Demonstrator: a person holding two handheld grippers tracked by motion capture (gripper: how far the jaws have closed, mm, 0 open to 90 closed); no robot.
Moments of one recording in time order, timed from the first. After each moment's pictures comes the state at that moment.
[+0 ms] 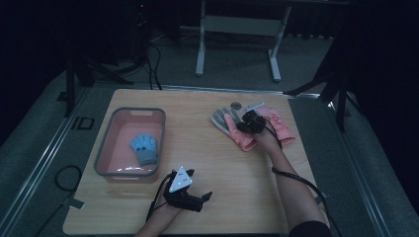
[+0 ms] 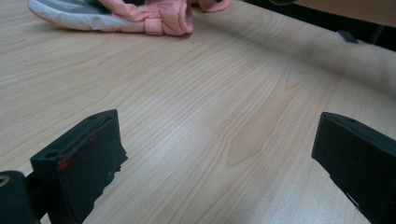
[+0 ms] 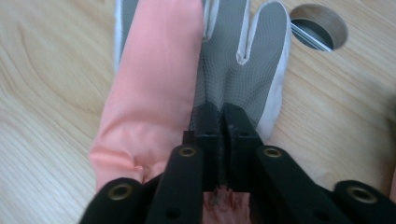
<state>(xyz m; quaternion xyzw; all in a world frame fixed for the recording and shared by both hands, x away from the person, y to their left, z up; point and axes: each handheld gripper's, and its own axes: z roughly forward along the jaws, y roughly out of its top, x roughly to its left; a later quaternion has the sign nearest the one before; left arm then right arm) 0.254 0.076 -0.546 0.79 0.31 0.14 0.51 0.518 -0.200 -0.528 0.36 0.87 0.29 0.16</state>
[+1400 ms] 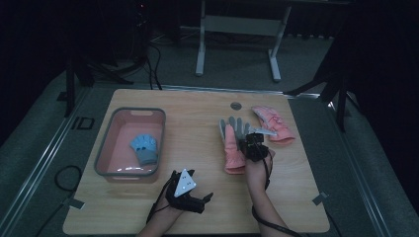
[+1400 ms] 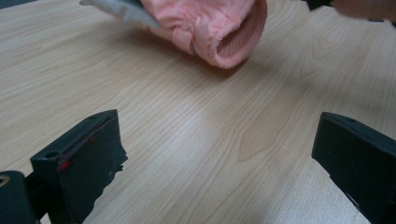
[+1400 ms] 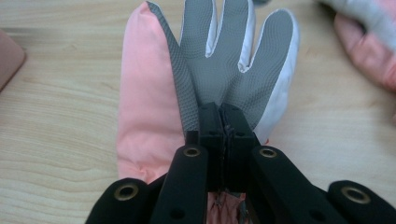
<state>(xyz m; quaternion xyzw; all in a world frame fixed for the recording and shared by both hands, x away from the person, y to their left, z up) 0.249 0.070 -0.549 0.80 0.30 0.18 0.48 0.381 -0.176 -0.499 0.59 0.69 0.36 0.20</state>
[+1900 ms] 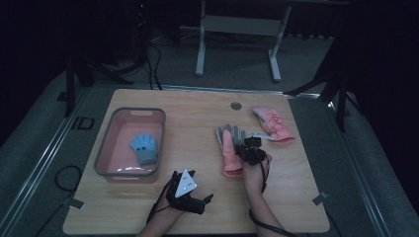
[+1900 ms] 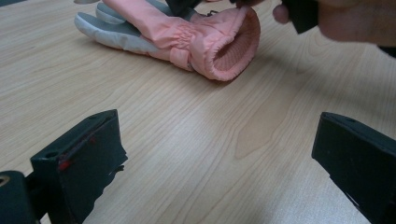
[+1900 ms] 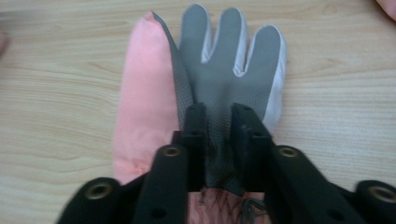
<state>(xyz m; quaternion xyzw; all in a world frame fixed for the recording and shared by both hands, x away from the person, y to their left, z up) 0.249 0.069 -0.551 0.81 0.29 0.18 0.48 0.383 -0.176 -0.521 0.61 0.69 0.35 0.18</state>
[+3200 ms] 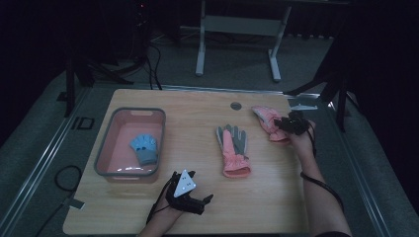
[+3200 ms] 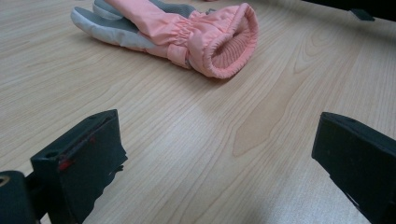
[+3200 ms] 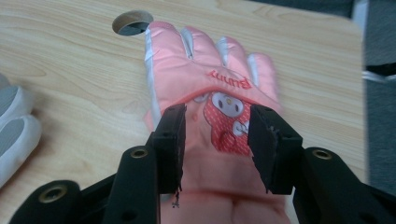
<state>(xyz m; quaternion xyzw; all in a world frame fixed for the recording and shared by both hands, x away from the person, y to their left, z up) 0.249 0.071 -0.553 0.80 0.30 0.17 0.49 0.511 -0.342 -0.514 0.50 0.76 0.36 0.21</state>
